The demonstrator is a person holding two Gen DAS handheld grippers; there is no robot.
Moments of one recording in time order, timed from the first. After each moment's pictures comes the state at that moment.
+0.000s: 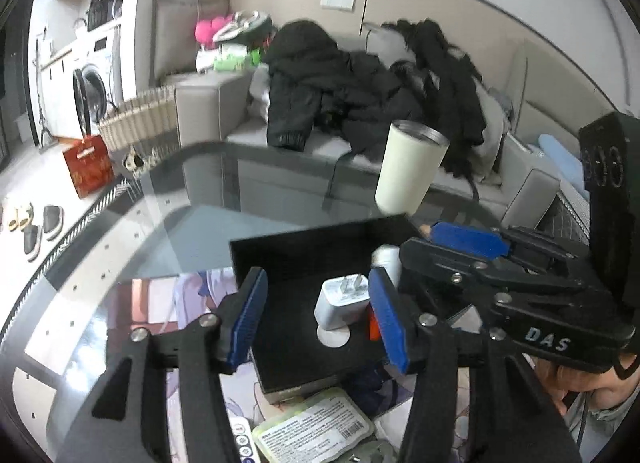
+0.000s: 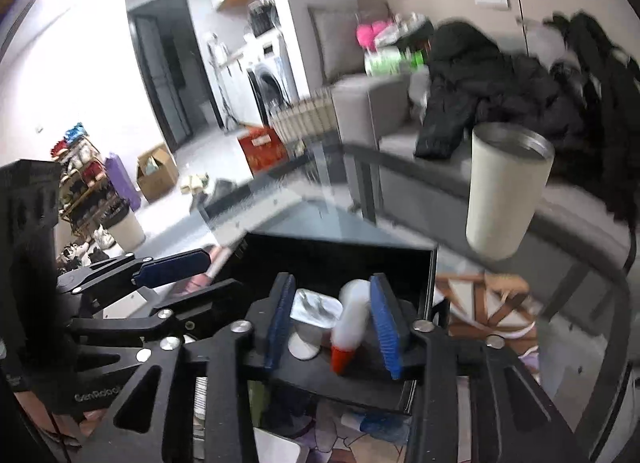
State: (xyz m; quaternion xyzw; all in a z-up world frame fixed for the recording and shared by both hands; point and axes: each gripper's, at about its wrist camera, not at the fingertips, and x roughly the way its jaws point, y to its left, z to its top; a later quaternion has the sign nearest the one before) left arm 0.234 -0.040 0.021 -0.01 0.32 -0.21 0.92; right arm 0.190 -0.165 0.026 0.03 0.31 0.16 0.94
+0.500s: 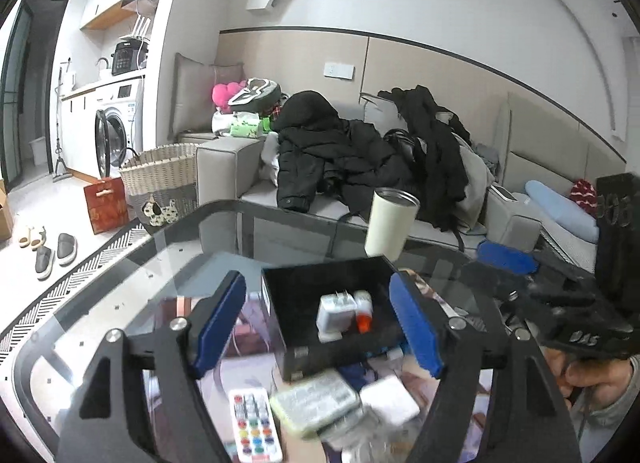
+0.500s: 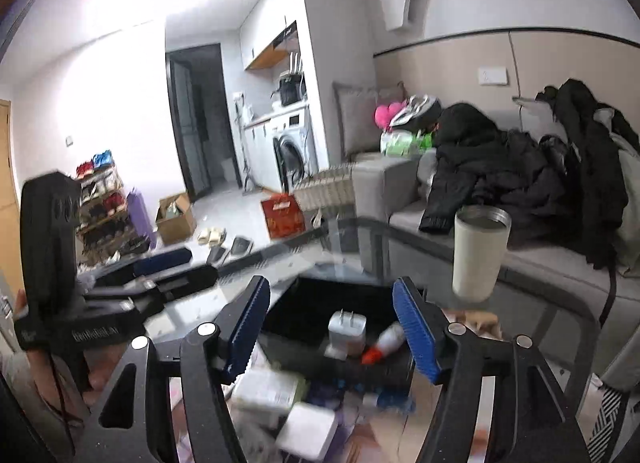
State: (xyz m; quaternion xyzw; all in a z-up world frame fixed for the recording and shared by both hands) left arm 0.139 0.014 0.059 -0.04 0.22 -0.21 0.95; right arm 0.069 -0.171 0.079 0.02 0.19 0.18 0.96
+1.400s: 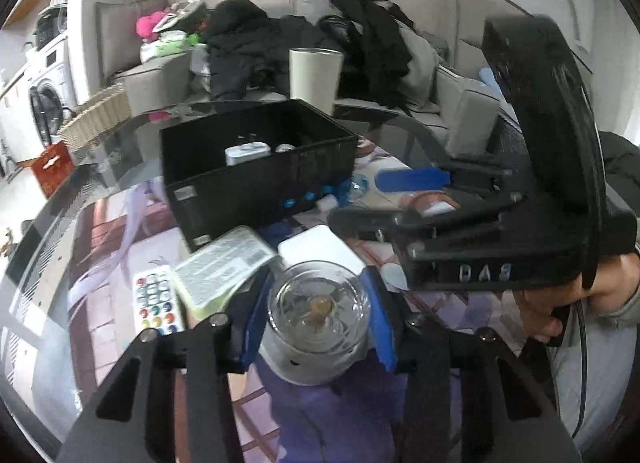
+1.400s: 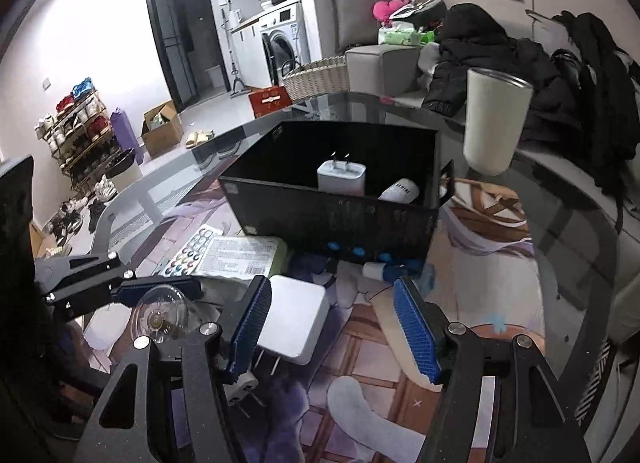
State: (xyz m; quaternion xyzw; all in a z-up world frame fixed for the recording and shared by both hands) left arm 0.104 -0.052 -0.021 0.06 0.36 -0.29 0.88; right arm 0.091 -0.157 -0.020 -0.03 0.37 0.17 0.91
